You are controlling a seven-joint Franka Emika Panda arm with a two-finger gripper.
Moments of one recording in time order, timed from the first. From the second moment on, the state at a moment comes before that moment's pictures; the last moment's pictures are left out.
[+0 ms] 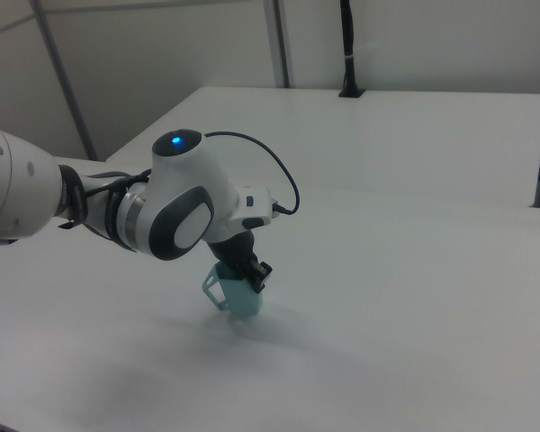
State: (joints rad) arm 0.28 0.03 -0.27 -2.29 0.02 2.60 0.18
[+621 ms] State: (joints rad) arm 0.28 -0.06 -0.27 -1.92 0.02 1.93 0.18
